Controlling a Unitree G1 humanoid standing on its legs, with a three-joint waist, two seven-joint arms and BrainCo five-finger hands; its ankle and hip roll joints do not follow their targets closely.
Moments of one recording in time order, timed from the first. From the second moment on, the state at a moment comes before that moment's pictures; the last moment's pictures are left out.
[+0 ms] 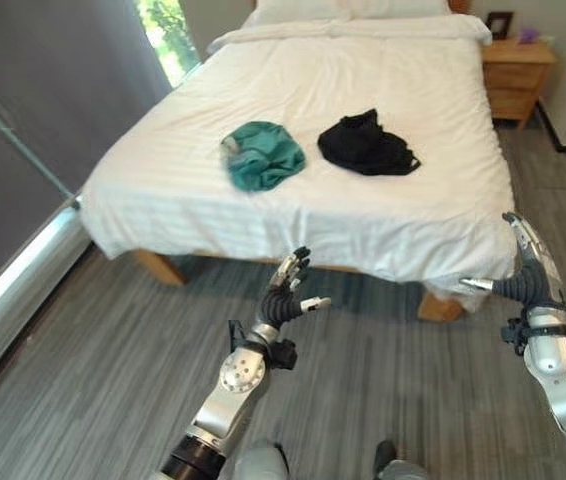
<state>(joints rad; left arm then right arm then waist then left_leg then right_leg) -0.08 0.32 -0.40 0.06 -0.35 -0.21 0.11 -0.08 -0.62 0.05 -0.04 -0.36 -0.09 -0.32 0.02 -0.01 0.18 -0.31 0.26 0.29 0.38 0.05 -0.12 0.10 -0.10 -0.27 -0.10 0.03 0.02</state>
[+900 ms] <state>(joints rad) 0.15 0.39 -0.39 0.09 -0.47 -0.15 0.02 -0.48 -0.80 0.23 0.79 -0.44 0.10 -0.38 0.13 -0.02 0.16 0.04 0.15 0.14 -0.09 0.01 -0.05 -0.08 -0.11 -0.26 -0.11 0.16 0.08</state>
